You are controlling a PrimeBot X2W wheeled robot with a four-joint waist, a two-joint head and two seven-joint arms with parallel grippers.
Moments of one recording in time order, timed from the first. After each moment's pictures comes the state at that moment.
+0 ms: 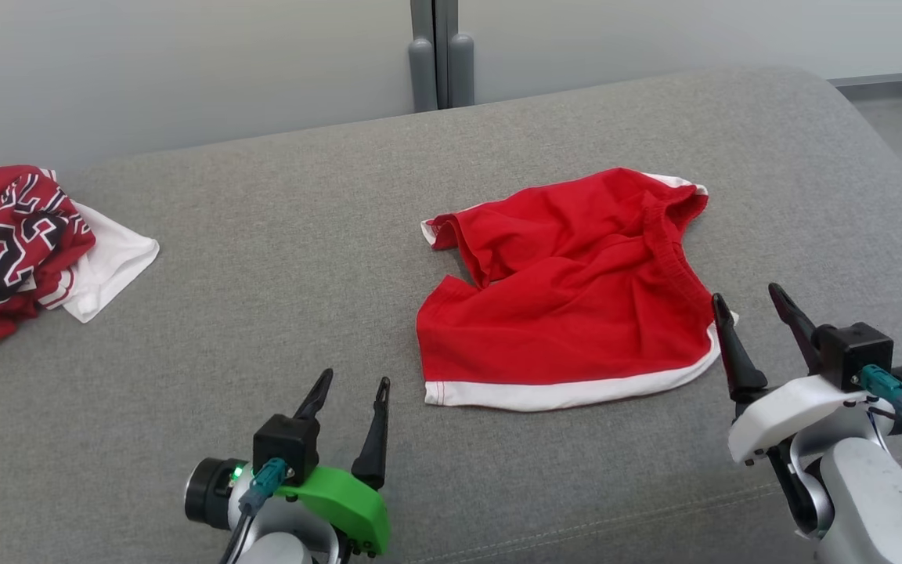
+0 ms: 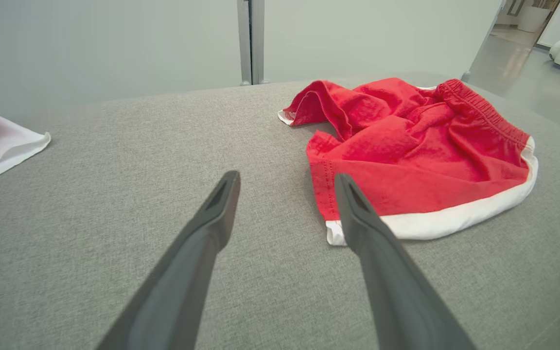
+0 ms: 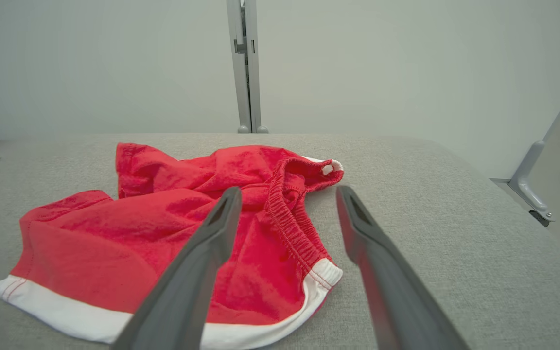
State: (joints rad) left arm -0.25 0.18 -0.65 0.42 -0.49 0.17 -0.25; right arm -0.29 -0.26 0.16 0.45 0.27 0.13 -0.26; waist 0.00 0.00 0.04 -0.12
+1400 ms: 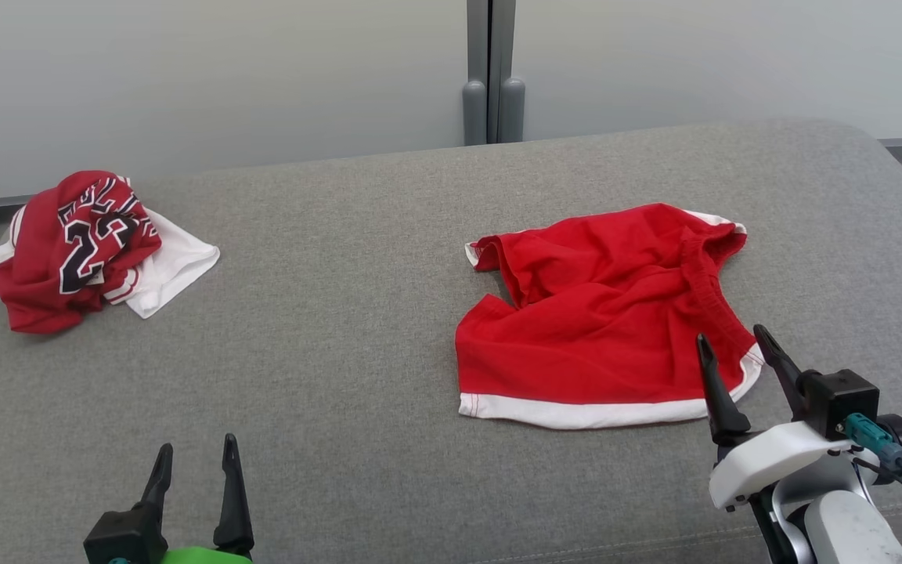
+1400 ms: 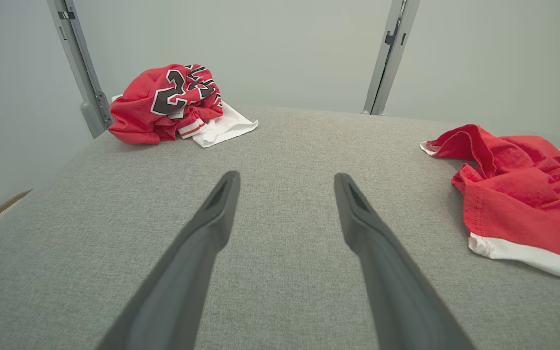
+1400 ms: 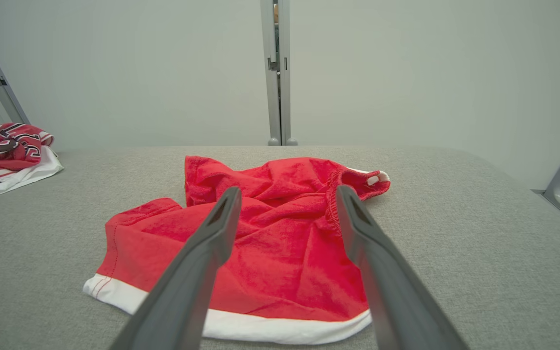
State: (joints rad) left arm 0.08 0.34 -0.39 0.09 -0.56 0.33 -0.26; right arm -0.10 -0.12 0.05 0.24 0.16 0.13 -0.18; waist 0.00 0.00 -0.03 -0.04
